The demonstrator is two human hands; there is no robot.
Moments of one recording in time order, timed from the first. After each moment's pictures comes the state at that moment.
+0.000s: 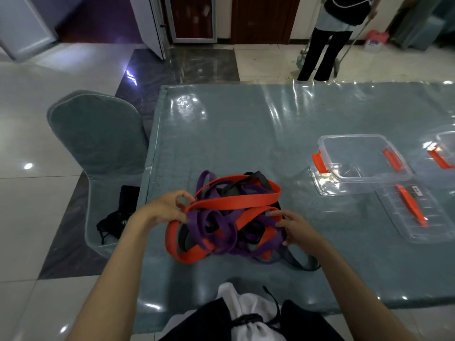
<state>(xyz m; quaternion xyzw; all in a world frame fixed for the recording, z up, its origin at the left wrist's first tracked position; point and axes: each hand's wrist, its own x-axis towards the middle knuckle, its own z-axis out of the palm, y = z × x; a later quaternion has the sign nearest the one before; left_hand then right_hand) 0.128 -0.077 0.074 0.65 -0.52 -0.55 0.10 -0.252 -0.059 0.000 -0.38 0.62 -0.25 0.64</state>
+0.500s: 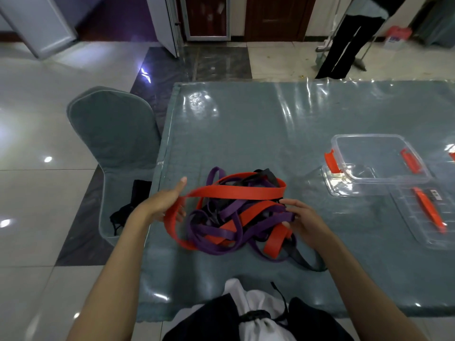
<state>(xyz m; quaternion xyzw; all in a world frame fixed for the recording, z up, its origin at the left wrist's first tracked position) 0.149 -0.066 0.079 0.74 -0.40 -0.54 0.12 -0.246 -0.074 0.006 -0.24 0.56 -0.38 0.69</state>
